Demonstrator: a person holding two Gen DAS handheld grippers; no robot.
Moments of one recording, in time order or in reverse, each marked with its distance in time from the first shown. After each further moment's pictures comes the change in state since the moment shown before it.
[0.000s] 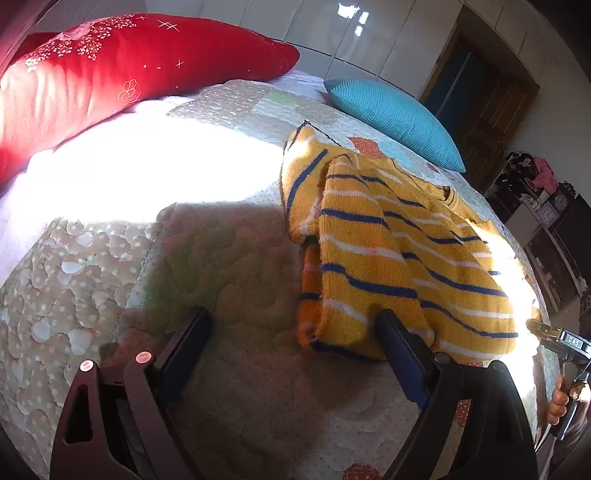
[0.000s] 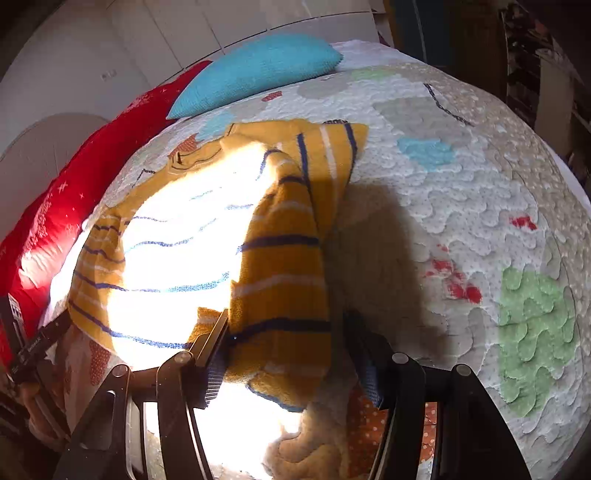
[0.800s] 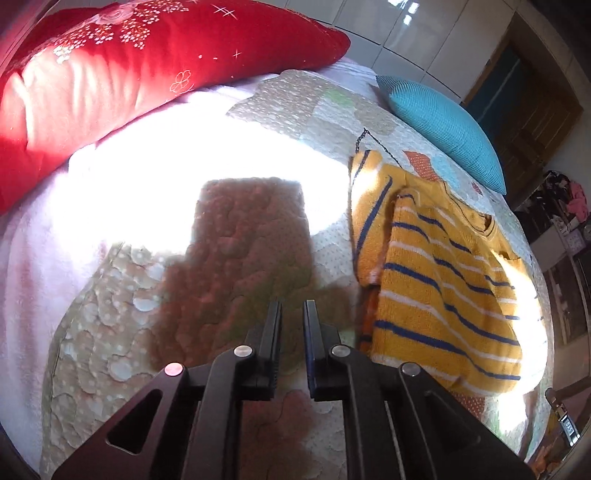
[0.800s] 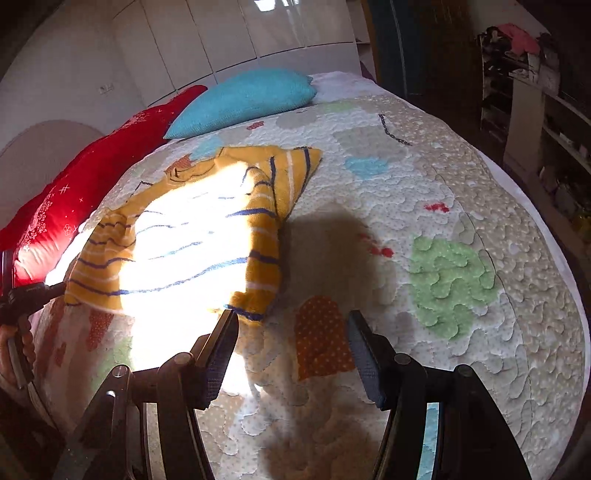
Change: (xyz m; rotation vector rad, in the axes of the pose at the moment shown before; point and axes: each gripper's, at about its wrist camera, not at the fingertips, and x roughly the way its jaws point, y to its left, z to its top) left arm -0.018 0.038 0.041 -0.143 0.101 0.100; right arm -0.073 0.009 -0.046 -0.082 -0.118 -0.123
